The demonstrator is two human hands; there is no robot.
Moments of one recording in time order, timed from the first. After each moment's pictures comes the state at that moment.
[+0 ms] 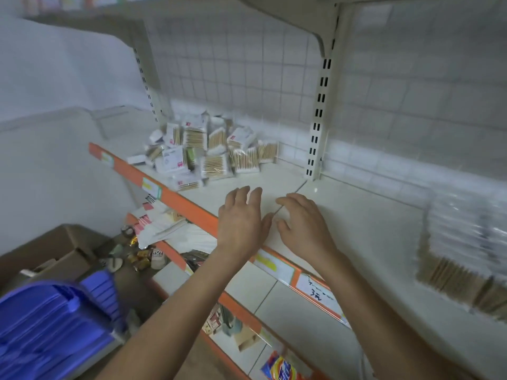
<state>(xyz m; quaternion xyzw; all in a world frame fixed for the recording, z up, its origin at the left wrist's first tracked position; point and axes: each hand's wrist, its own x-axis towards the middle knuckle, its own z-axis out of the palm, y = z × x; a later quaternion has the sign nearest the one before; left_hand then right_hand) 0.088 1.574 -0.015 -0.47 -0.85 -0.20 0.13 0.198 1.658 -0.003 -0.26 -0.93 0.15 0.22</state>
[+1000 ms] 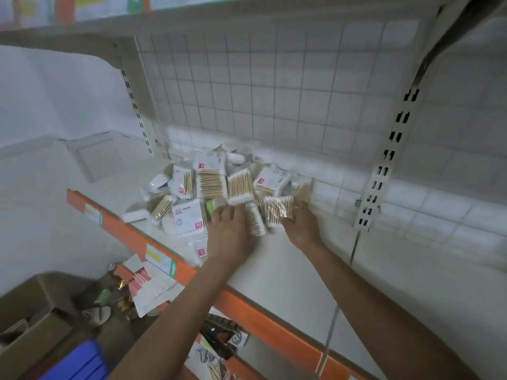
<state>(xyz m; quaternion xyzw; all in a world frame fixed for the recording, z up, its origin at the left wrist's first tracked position) -0.147 1.641 -0.035 -0.46 -0.86 -0.19 0.09 -0.038 1.765 -0.032 -0.45 -0.78 0.35 0.27</state>
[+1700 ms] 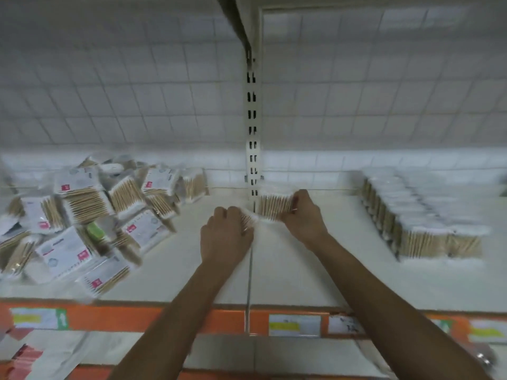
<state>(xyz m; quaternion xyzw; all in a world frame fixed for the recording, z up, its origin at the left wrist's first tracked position) -0.011 1.683 -0.029 -0.64 -0.74 -0.23 0.02 0.148 1.740 -0.011 -0.59 -0.65 0.32 0.36</state>
